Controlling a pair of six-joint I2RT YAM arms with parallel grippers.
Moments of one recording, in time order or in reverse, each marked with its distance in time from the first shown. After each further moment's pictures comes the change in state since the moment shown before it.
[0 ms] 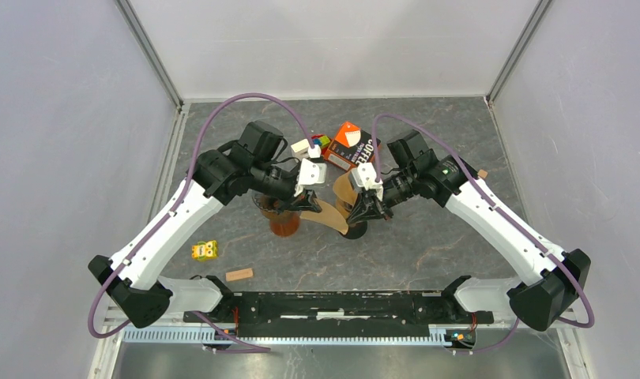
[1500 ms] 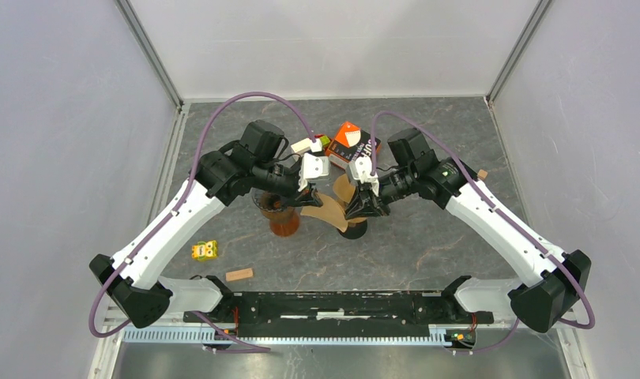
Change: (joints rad) left arm 0.001 0.000 -0.026 0.086 -0.083 -0.101; right arm 0.000 -0.011 -0.026 0.113 0.053 0.129
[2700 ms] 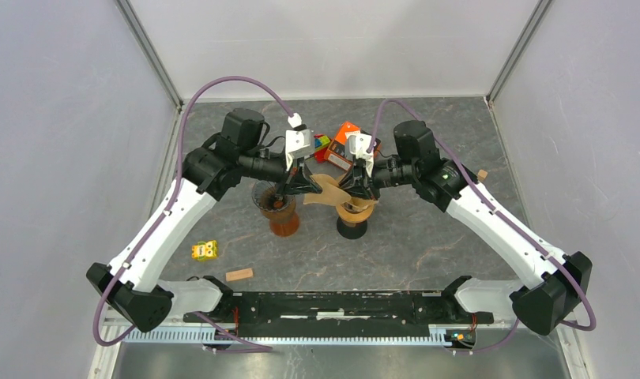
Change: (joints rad) left arm 0.124 -0.018 0.000 0.138 0.187 -0.197; right arm 0.000 -0.017 -0.036 0.364 0.158 0.330
